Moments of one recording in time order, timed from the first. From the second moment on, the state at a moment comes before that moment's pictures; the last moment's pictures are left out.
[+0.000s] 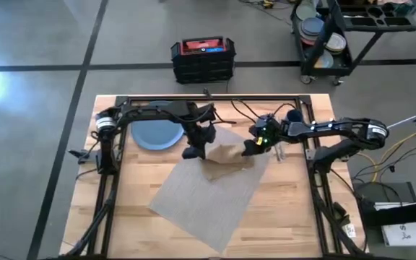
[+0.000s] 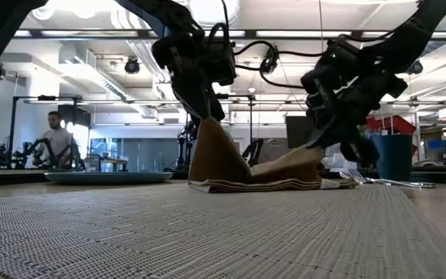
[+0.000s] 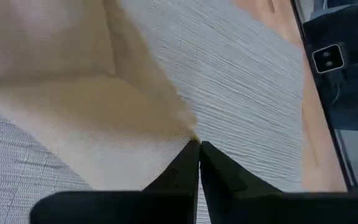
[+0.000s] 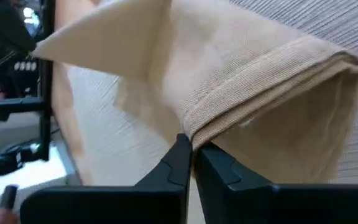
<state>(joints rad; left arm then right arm) 0.31 1.91 1.51 -0.93 0.70 0.45 -0.41 1.36 0.52 0.03 -0.56 0.90</state>
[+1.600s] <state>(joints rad) 0.21 2.02 1.34 -0.59 0.90 0.37 -0.57 1.47 0.54 -0.28 -0.72 0.66</state>
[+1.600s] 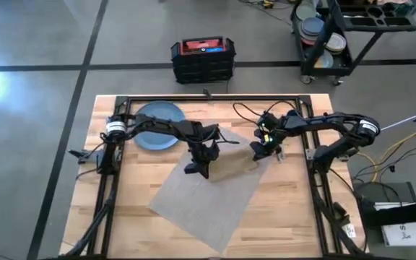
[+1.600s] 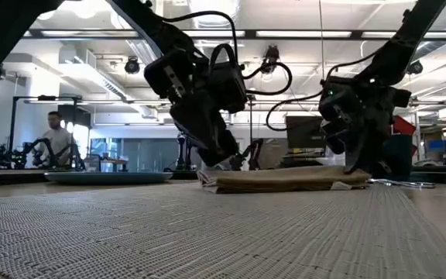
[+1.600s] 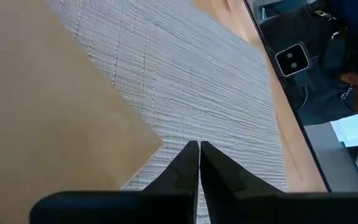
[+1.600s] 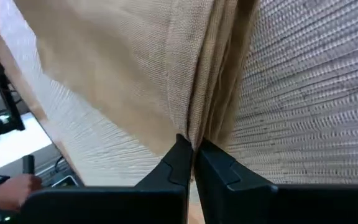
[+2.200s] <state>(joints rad) 0.21 2.02 1.34 -0.68 0.86 0.38 -0.56 1.42 0.55 -0.37 -0.71 0.61</state>
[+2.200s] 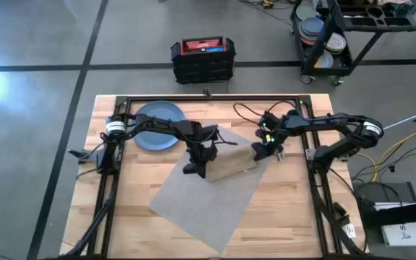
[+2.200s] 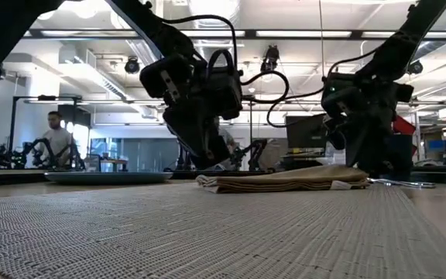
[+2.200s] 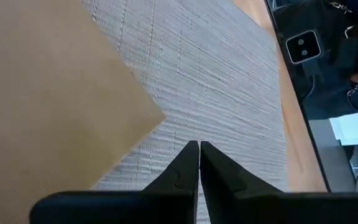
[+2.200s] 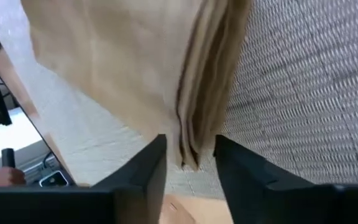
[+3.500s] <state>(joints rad) 0.24 1.96 1.35 -0.54 0.54 0.54 0.44 1.51 0.61 -0.23 0.47 1.74</state>
